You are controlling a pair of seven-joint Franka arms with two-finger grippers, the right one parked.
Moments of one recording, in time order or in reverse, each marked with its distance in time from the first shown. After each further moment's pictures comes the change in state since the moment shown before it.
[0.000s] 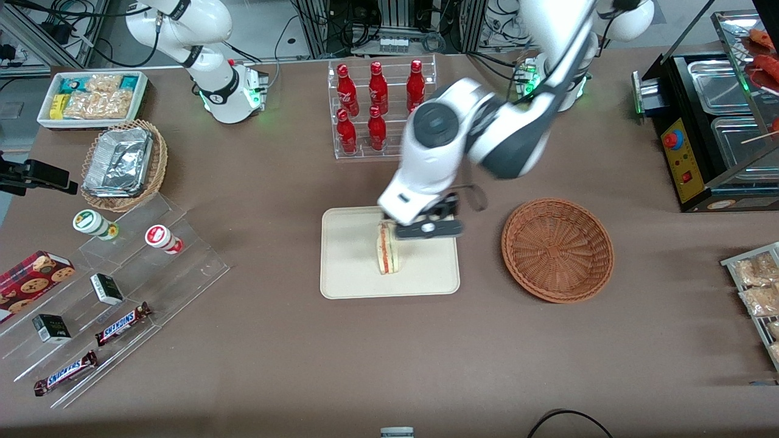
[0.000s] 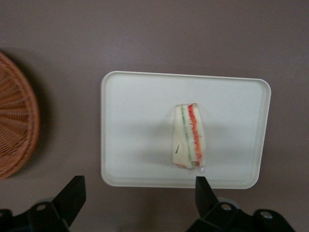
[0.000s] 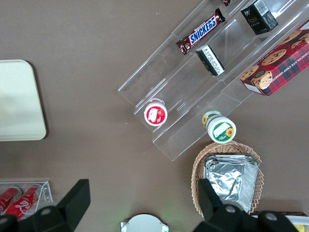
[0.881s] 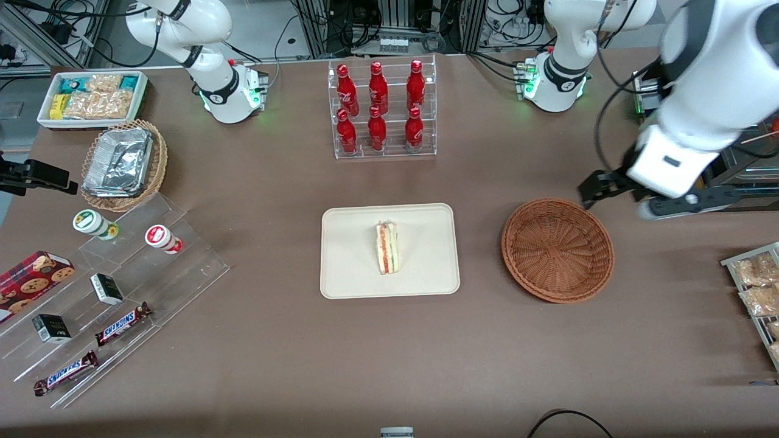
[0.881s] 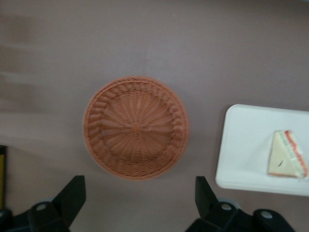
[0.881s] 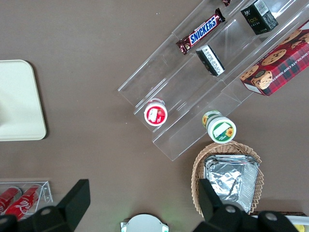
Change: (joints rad) arm 0.470 -0.393 0.012 -0.264 0.000 -0.120 0.481
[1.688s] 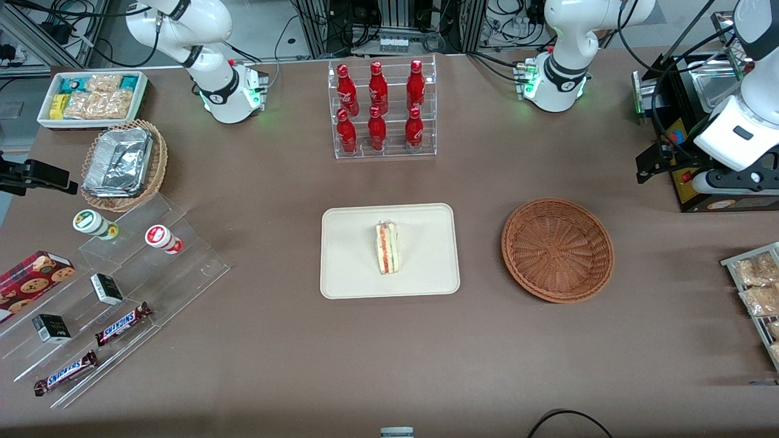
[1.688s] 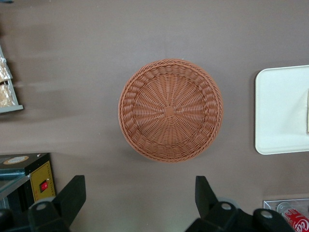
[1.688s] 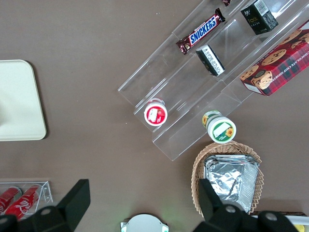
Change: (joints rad) arm 0.116 -0.064 -0.009 -0.038 0.003 -0.057 0.272
